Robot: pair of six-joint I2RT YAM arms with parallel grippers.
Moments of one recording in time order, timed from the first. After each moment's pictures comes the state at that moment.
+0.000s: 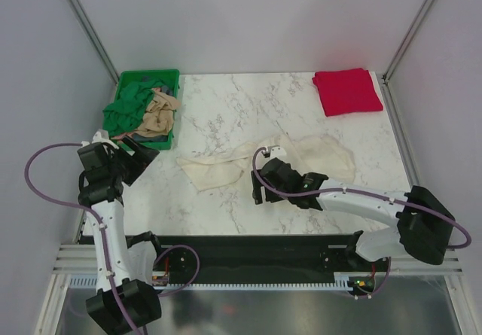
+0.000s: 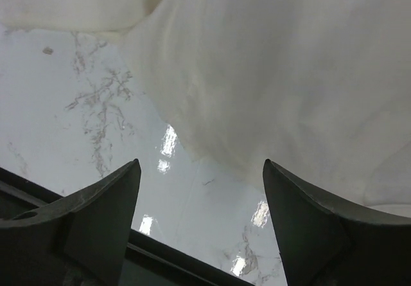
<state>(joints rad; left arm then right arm) 0.42 0.78 0.76 -0.62 0.42 -0.55 0.97 1.33 0.80 -0.32 0.23 0.66</state>
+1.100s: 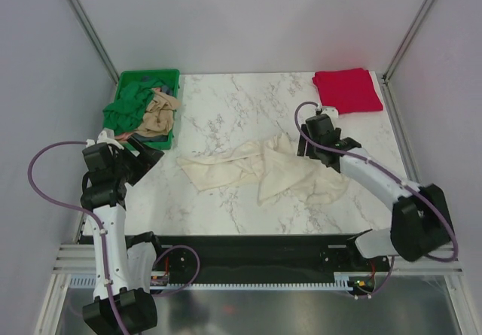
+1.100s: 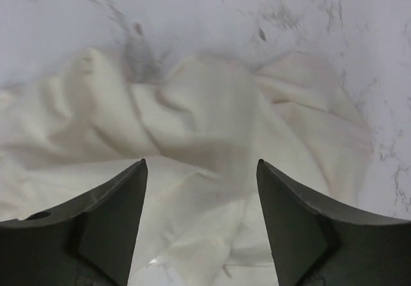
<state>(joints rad) 0.33 0.75 0.75 -0.63 0.39 -0.54 0.49 1.27 0.94 -0.41 0.37 0.47</state>
